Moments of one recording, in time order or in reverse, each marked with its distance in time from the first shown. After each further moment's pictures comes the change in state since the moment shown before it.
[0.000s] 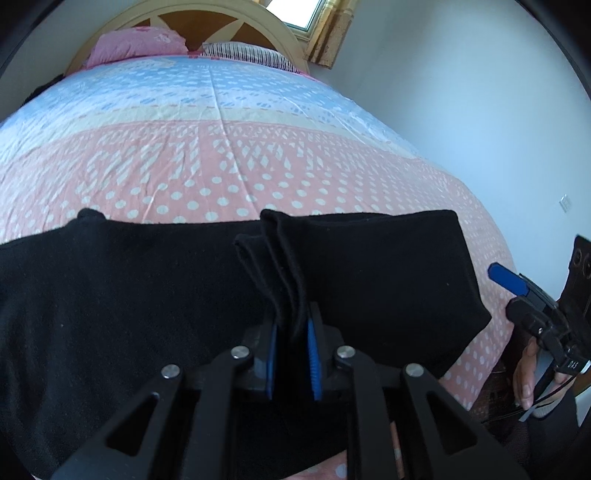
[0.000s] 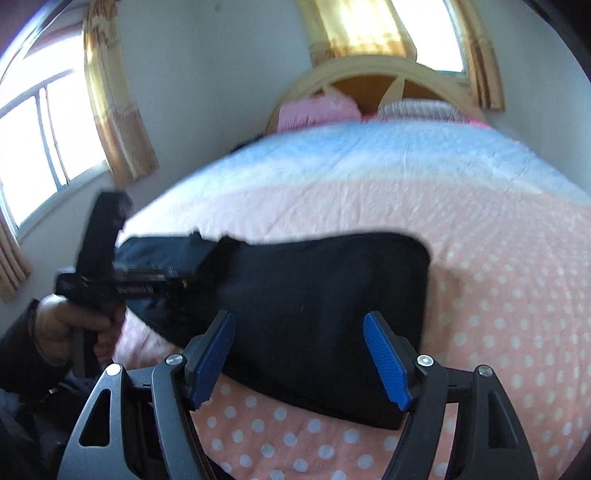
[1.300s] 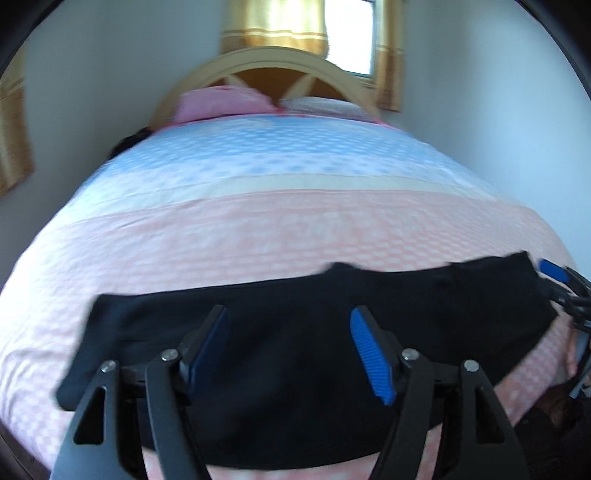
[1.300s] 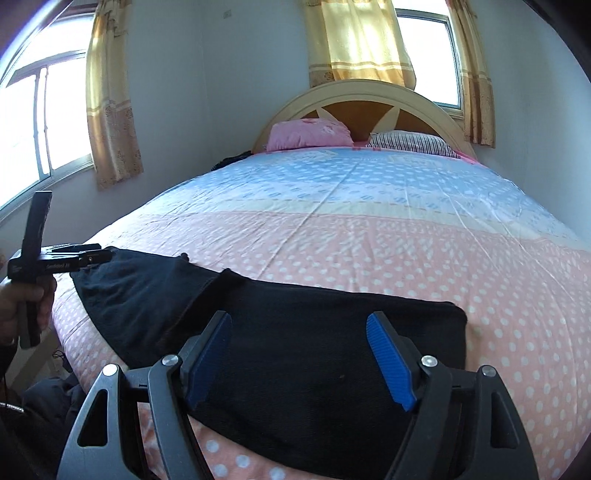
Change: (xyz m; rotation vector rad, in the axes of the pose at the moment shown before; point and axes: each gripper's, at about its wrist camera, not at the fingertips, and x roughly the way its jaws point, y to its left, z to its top) left arm -0.117 0.114 -0.011 -0.015 -0.207 0.400; right arm 0.020 0.048 0.033 -0.073 -0.149 -0.107
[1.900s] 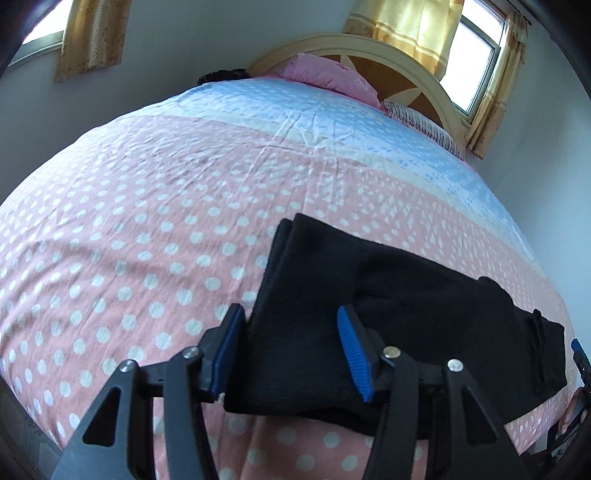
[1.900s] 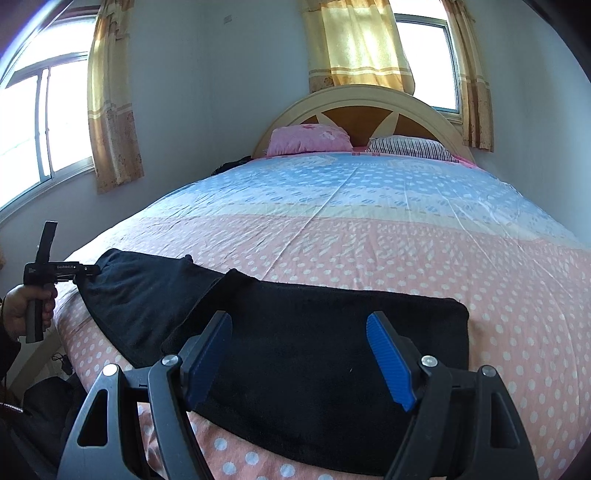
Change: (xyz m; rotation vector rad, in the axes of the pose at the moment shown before) left arm 0.017 0.147 -0.049 -0.374 0.073 0.059; right arm -0.005 0.005 -0.006 0.008 -0.020 -0.007
